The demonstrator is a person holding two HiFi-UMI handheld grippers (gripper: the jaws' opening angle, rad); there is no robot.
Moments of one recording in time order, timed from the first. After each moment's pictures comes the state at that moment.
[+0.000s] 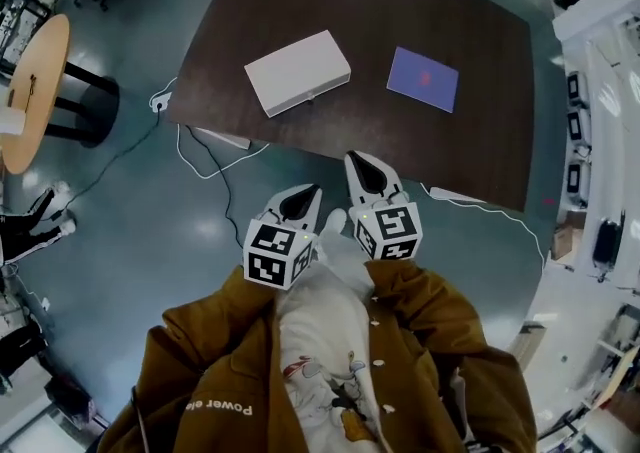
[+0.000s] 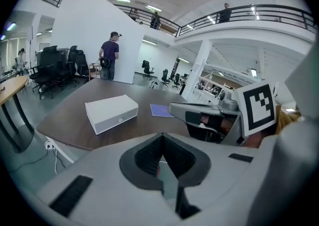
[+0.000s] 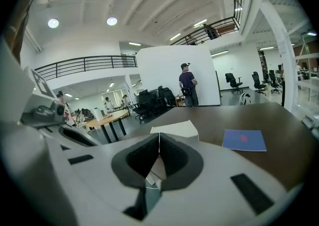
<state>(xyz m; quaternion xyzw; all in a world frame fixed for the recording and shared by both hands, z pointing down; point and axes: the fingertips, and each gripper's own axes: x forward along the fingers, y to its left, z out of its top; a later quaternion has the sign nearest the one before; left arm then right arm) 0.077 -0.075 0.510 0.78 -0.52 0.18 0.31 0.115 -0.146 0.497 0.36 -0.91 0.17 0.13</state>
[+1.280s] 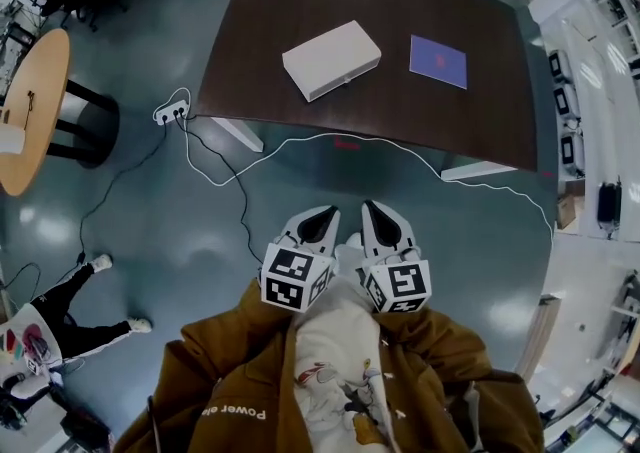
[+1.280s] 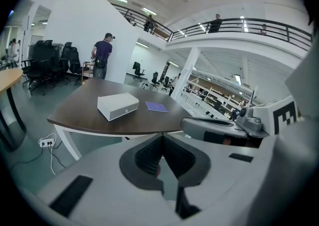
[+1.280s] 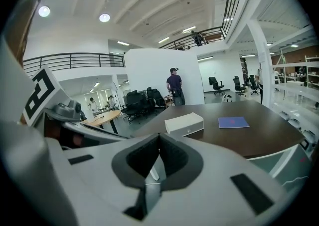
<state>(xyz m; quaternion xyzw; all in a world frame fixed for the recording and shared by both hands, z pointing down) -0.017 0.067 0.488 0.82 -0.46 0.15 0.31 0.034 0.048 0.471 0.47 -0.86 0.18 0.12</state>
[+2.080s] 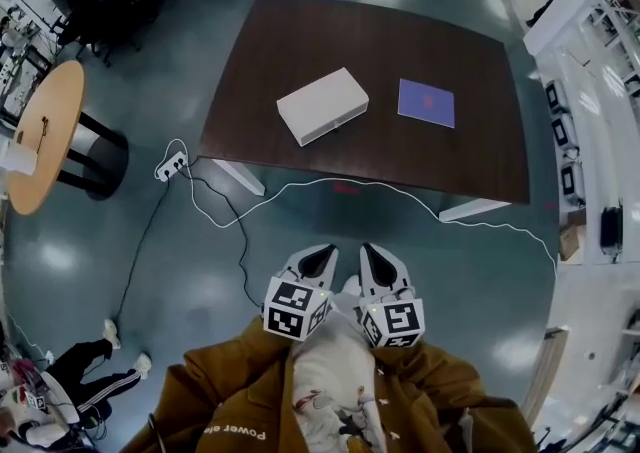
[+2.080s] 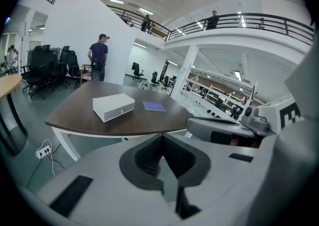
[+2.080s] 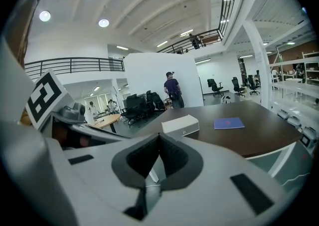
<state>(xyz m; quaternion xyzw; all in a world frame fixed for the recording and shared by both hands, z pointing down) 0.018 0.069 0.479 0.82 -0.46 0.16 0.29 0.072 0.058 0.457 0.47 -0.86 0.18 0.10</state>
